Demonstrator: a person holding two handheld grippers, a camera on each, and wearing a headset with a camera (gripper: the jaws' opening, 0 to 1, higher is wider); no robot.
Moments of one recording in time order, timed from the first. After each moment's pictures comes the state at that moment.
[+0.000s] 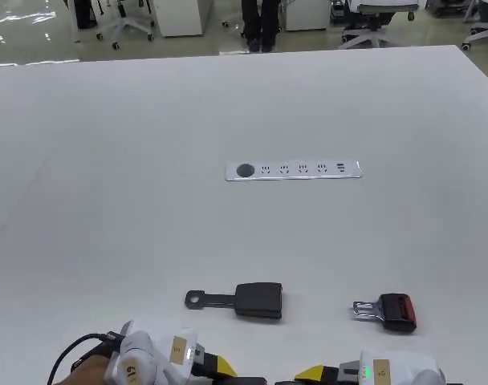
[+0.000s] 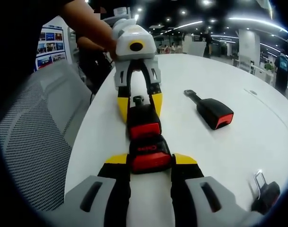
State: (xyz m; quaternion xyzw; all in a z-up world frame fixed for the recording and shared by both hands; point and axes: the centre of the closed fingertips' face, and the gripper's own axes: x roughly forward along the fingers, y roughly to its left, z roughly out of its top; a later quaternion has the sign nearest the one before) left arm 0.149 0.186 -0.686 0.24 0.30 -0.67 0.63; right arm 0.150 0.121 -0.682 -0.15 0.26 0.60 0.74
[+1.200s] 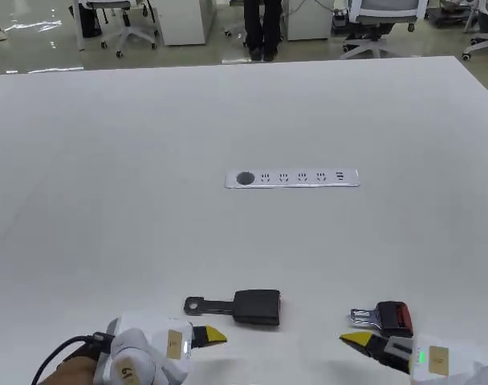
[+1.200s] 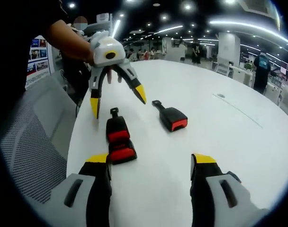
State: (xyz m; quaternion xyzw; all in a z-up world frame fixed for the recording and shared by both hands) left arm 0.181 0.191 -0.645 0.27 0.30 -0.61 0.68; right arm 0.195 0.051 -0.626 -0.14 0.24 0.52 0.81
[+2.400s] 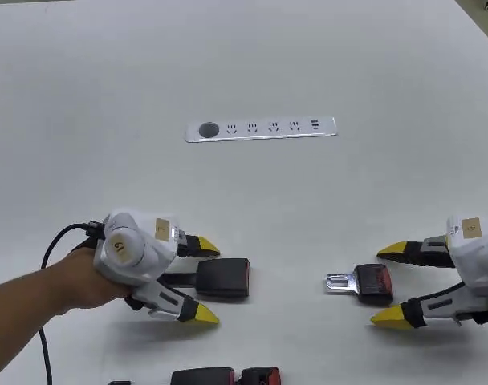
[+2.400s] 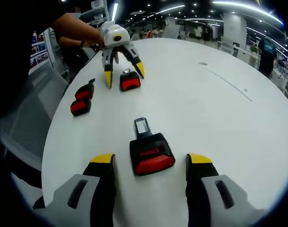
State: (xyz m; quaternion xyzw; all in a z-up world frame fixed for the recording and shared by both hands) left arm 0.284 0.158 -0.687 0.24 0.29 -0.64 0.67; right arm 0.273 -0.035 -0.684 -0.17 0.33 0.54 0.75
